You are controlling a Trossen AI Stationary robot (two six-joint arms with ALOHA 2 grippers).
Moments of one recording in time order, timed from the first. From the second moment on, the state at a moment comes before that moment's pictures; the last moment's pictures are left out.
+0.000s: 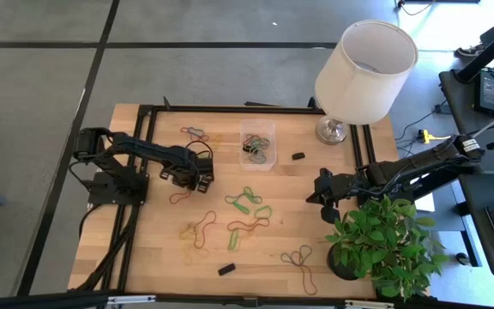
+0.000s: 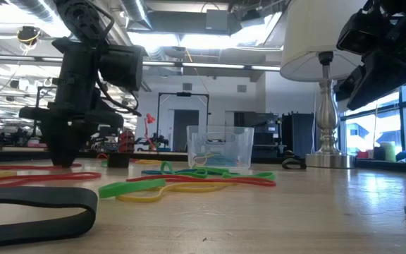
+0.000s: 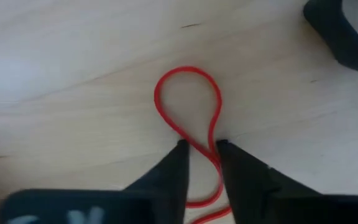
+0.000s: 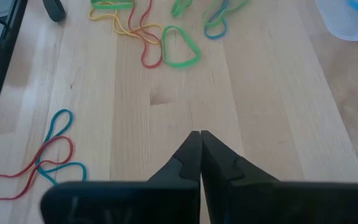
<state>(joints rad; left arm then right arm) 0.13 1.58 0.73 -0.78 0.02 -1.17 0.27 0.89 0.45 -0.33 0.09 0.39</state>
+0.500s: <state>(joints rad) 0.02 1.44 0.85 -0.89 -0.09 -1.14 0.27 0.89 0.45 -0.33 0.09 0.38</state>
